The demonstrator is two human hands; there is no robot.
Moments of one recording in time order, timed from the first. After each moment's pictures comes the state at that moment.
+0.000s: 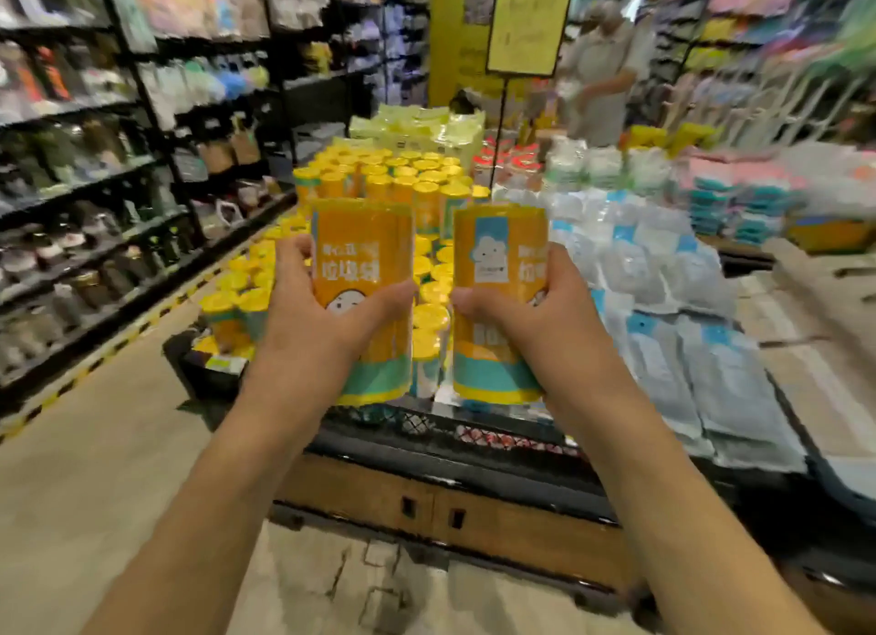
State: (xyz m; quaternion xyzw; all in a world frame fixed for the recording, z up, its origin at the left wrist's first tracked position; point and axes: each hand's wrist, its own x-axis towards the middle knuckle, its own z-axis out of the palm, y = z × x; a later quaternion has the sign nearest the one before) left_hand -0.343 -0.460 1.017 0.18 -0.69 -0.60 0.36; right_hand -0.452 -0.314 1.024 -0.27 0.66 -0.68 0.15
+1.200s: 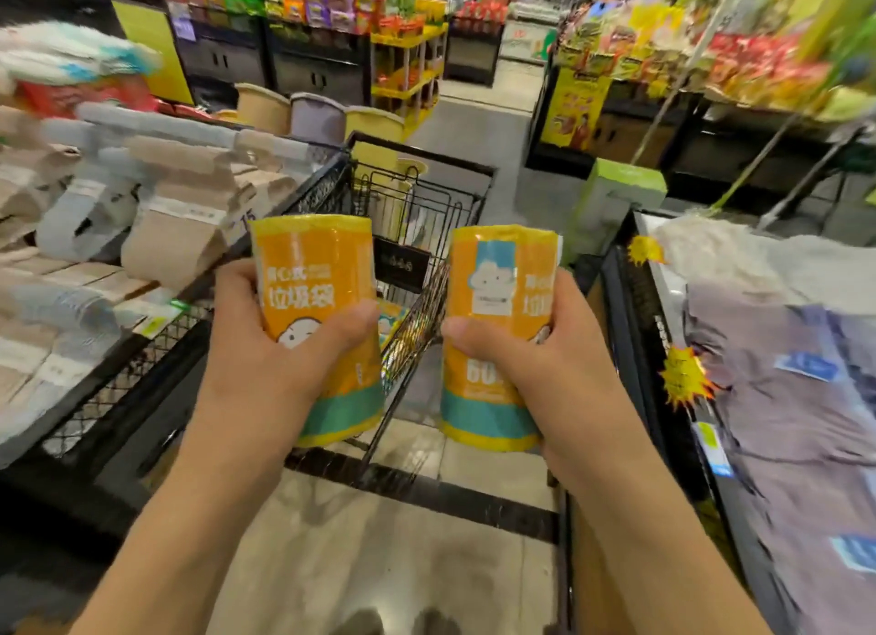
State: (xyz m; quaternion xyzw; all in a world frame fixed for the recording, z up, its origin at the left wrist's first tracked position) left_hand -0.404 0.239 0.977 -0.27 -0.64 -0.70 -0.16; right_hand -0.245 0.347 0.998 0.32 0.64 -0.61 -0.35
